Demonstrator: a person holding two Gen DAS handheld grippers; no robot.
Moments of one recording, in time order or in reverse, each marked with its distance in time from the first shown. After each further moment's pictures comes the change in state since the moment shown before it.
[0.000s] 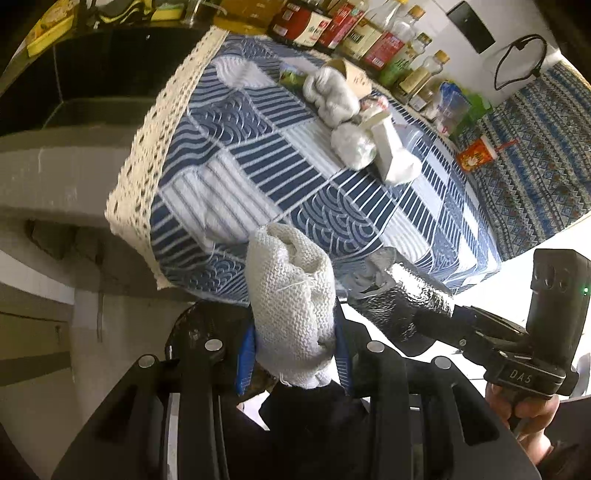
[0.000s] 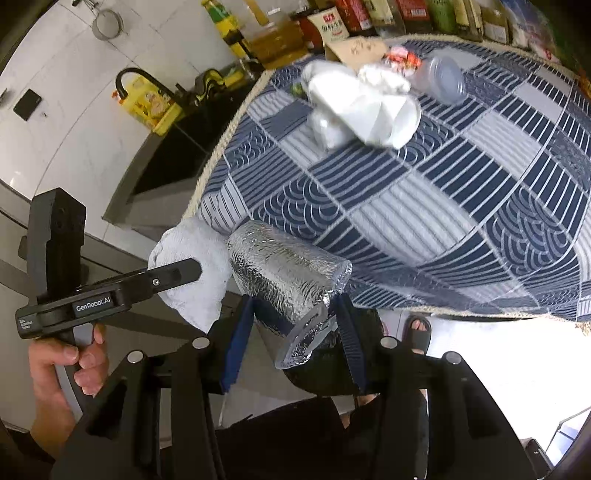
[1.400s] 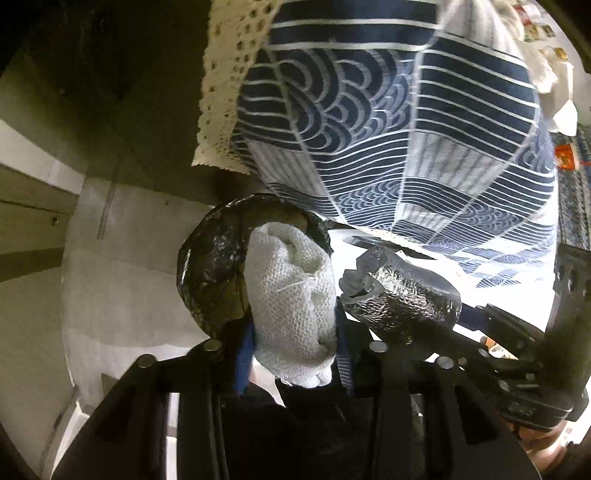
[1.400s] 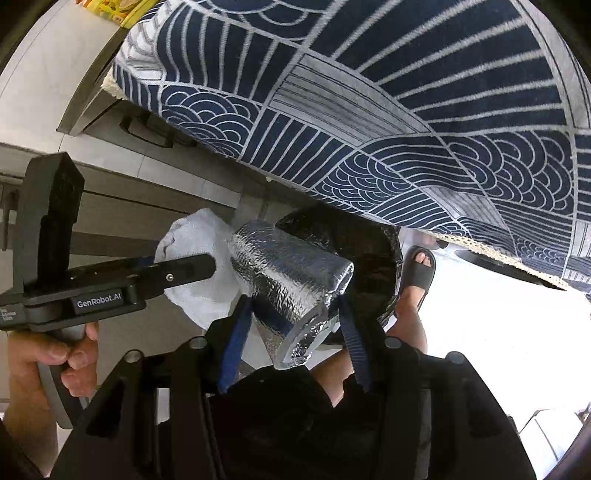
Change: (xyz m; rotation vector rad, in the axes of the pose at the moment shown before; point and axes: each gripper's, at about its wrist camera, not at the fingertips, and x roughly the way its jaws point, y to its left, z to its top) left arm 0.109 0.094 -0.074 -0.279 0.265 0.076; right arm 0.141 -0.010 -0.053 -0.046 0.358 -0.034
